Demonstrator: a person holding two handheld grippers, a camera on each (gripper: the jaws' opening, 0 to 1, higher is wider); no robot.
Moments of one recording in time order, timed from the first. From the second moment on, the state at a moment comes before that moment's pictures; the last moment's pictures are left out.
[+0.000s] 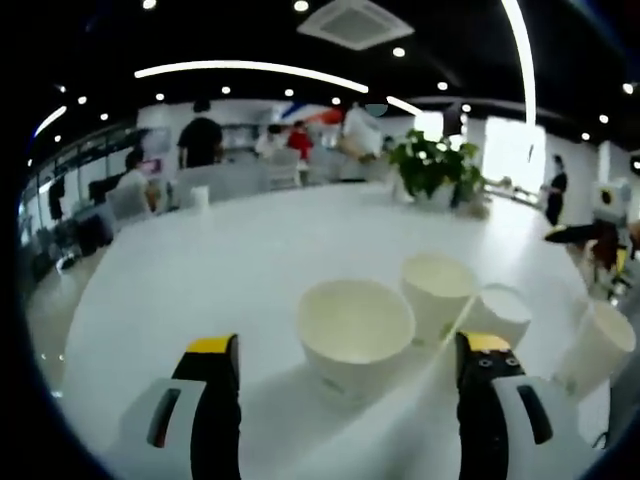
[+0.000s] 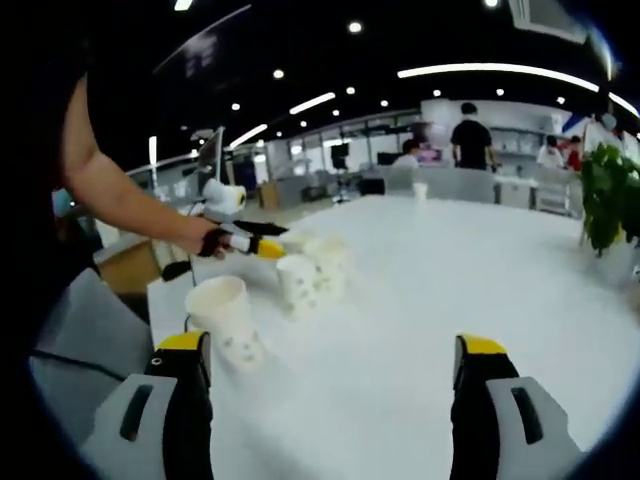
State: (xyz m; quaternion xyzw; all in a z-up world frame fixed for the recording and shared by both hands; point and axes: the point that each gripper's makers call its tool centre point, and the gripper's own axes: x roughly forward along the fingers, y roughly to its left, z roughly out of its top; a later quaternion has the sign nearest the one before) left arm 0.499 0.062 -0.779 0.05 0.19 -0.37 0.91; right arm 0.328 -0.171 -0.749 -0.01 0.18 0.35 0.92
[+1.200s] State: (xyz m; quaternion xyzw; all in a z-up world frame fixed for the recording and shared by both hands) left arm 0.508 0.047 -0.786 0.07 0.19 -0.41 0.89; right arm 0.330 -0.182 -0.748 0.00 0.19 0.34 0.92
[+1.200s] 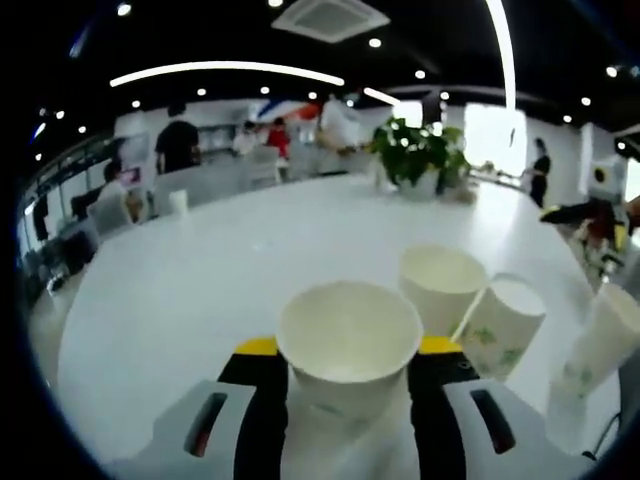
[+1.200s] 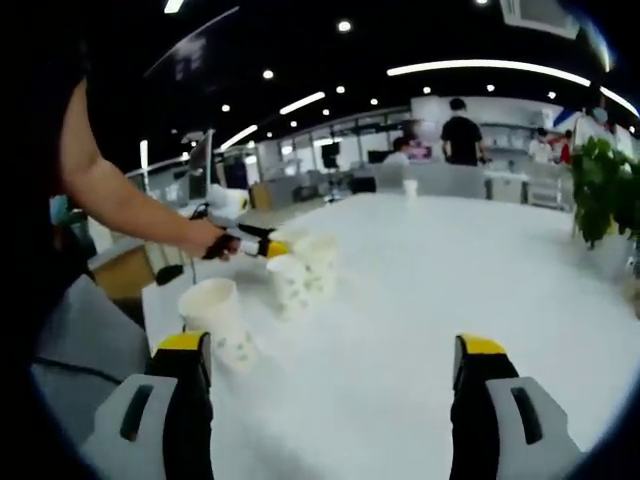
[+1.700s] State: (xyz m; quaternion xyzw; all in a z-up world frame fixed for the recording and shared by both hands) left arm 0.522 0.044 -0.751 0.06 0.15 -0.41 0.90; right arm 0.330 -0.177 -0.746 0.00 0.19 0.34 0.92
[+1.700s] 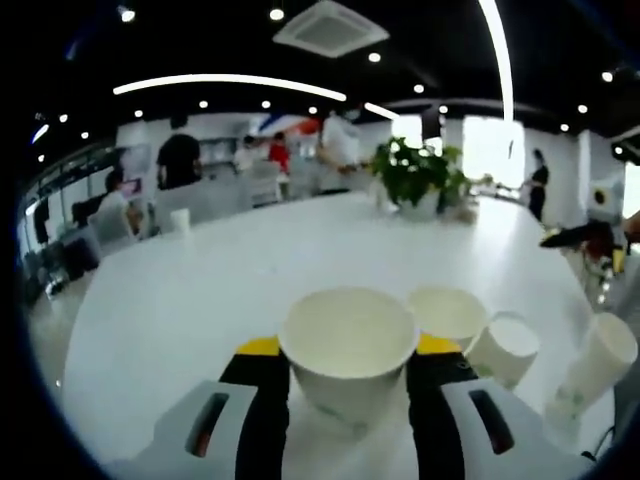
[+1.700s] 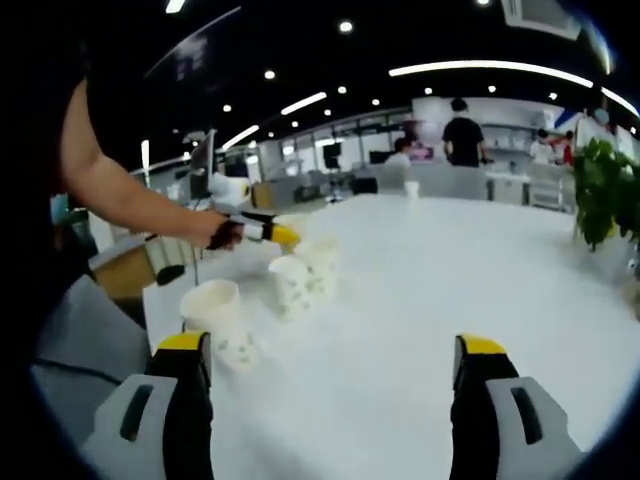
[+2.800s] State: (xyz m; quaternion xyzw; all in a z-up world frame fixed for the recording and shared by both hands) left arm 0.536 0.037 -0.685 0.03 0.10 -0.43 0.90; right arm 0.332 -0.174 -0.739 -0.01 0.18 0.35 0.92
